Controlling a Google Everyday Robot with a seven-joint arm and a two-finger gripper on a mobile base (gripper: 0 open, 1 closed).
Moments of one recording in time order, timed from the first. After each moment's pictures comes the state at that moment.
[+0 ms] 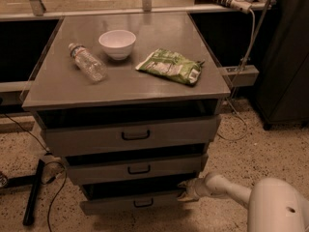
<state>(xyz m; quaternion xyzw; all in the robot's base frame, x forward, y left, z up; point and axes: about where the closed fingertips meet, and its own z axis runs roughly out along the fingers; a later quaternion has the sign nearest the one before) 0.590 -0.154 0.168 -0.68 0.65 0.08 0.32</state>
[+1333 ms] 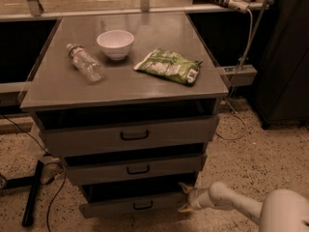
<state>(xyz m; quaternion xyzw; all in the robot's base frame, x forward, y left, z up) 0.537 -0.160 0.152 -0.69 0.64 0.11 0.32</state>
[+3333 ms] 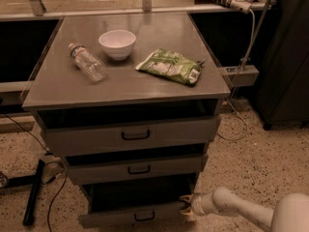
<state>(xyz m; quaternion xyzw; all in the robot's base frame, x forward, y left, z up) 0.513 -0.163 0.168 -0.70 0.62 0.10 0.32</state>
